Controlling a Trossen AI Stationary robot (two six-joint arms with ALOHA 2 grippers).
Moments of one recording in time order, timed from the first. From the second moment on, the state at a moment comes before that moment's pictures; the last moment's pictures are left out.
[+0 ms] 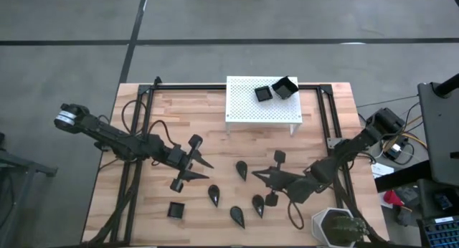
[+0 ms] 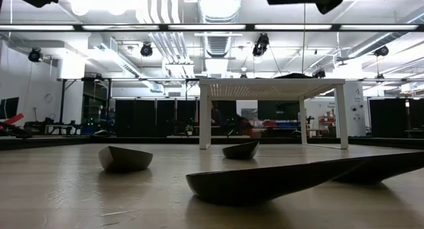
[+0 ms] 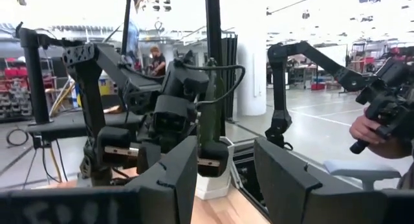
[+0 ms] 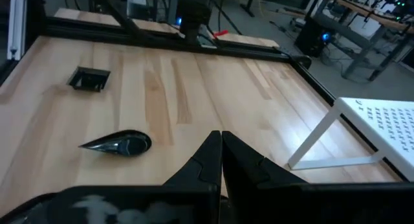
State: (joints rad) left arm -0.31 1.14 0.57 0.81 0.08 0.03; right arm 0.62 1.48 0.87 0.10 0.86 0.20
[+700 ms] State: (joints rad) left arm -0.31 1.14 0.58 0.82 0.08 0.08; right arm 0.62 1.48 0.86 0.09 0.86 0.19
